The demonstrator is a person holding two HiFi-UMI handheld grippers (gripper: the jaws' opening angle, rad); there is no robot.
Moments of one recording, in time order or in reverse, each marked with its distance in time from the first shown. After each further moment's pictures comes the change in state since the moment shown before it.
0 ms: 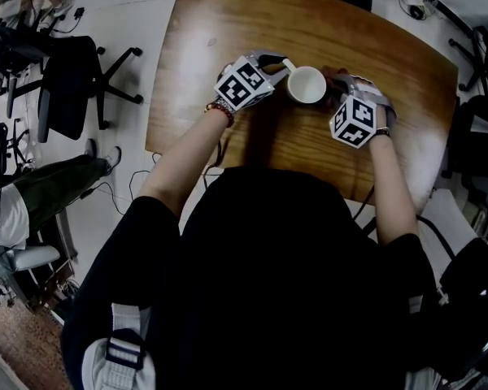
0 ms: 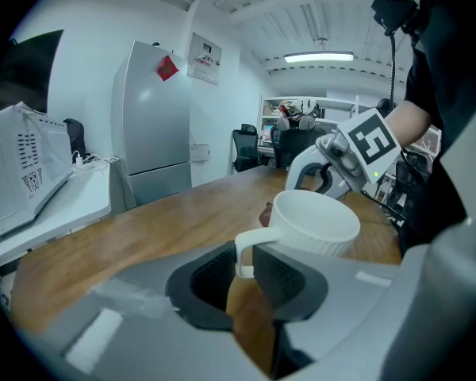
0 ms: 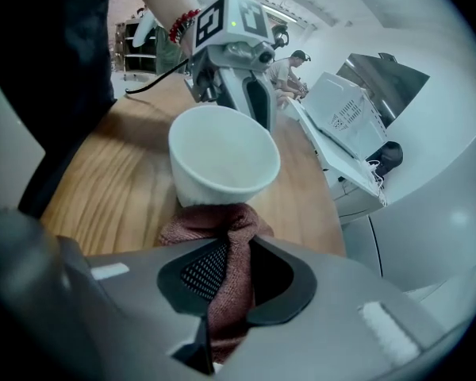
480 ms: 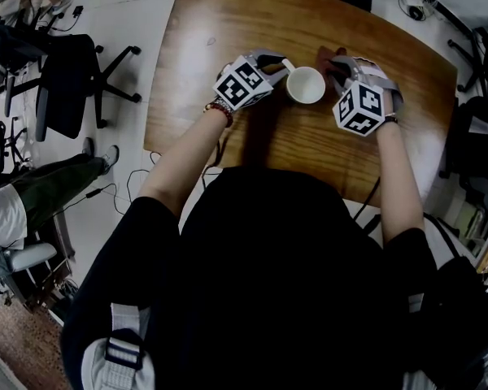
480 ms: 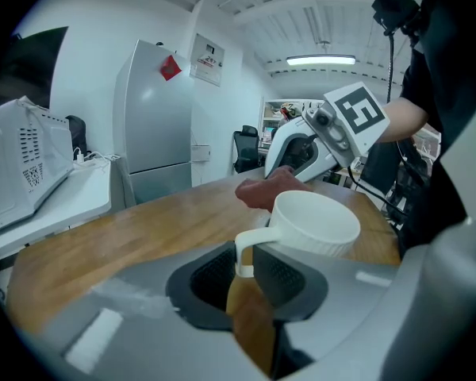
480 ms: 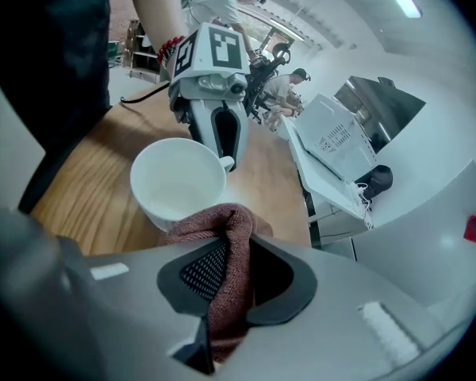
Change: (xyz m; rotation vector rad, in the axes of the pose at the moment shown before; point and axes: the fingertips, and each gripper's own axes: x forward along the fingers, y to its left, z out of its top) left arm -0.001 0.001 -0.001 -0.021 -0.015 -0.005; right arm -0.021 -0.053 0.032 -0.082 -0.078 -0.079
